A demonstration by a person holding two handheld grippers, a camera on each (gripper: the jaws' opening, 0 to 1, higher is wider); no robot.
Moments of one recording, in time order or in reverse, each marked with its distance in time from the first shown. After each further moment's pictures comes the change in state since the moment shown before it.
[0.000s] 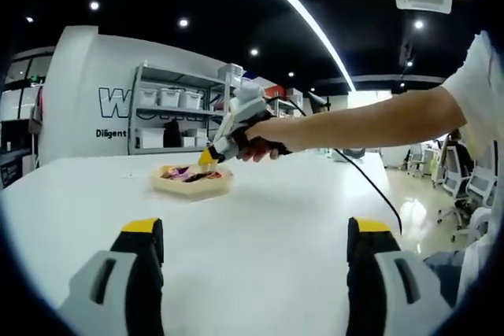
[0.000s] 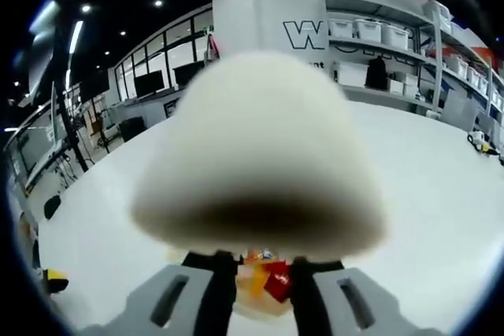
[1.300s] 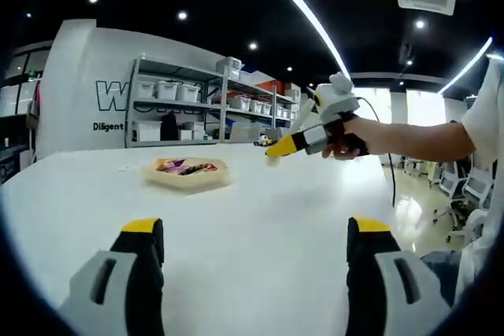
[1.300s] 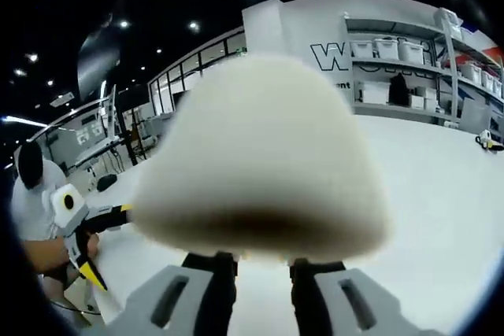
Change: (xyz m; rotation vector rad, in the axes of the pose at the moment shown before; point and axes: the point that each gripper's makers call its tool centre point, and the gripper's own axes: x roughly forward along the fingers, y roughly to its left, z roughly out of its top) left arm 0.000 -0.006 -0.006 -0.019 0.033 -0.016; right arm -0.144 0.030 -0.068 -0.018 -0.109 0.204
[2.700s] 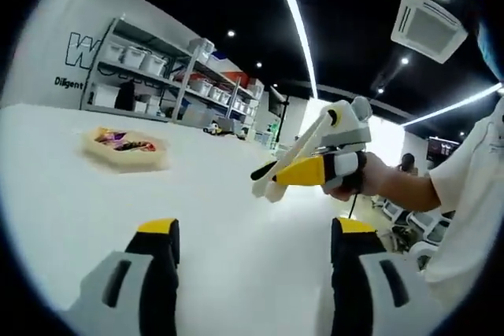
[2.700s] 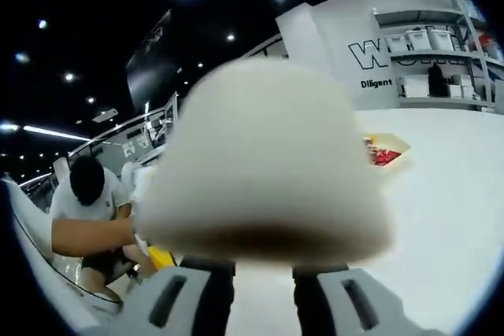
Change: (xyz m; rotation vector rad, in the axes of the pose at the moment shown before) left arm 0.017 -0.068 0.005 -0.238 0.050 -0.323; right arm -0.052 0.109 -0.044 0.036 -0.043 0.289
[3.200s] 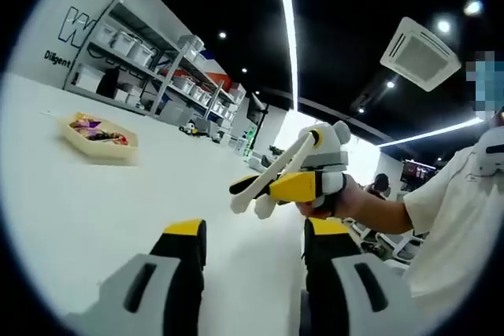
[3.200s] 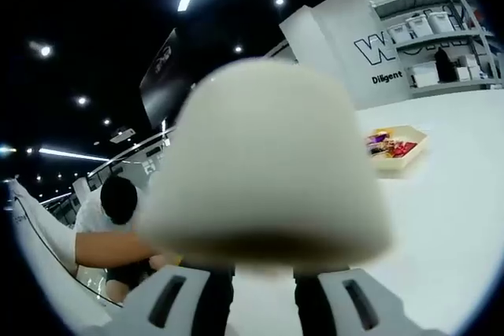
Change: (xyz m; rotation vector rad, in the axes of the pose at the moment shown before) left arm 0.004 -0.027 0.007 -0.082 -0.025 -0.141; right arm -0.008 0.022 0.003 0.084 -0.050 0.135
